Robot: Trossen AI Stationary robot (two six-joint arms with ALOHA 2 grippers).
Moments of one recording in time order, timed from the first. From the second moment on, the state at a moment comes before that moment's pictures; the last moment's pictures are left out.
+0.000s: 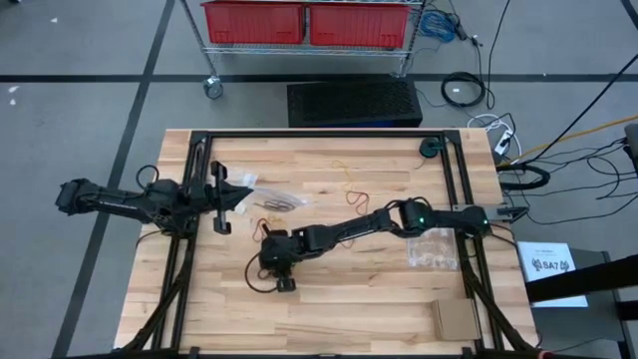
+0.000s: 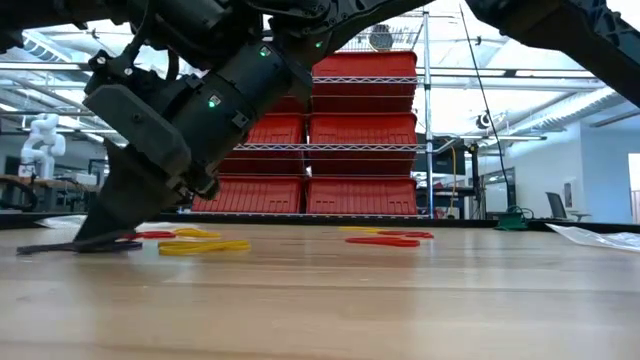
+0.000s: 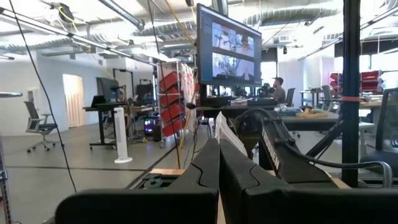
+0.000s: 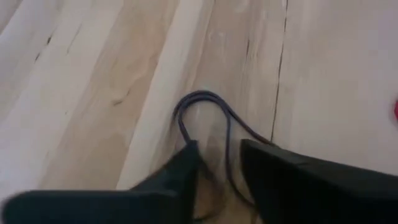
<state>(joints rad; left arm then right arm) -0.10 0.48 0.25 0.53 -0.21 0.14 0.17 2.58 2.14 -0.44 -0.12 0.03</state>
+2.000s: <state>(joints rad) -0.10 0.52 0.25 0.52 -0.10 0.03 0.18 1.97 2.13 -0.57 0.32 -0.34</state>
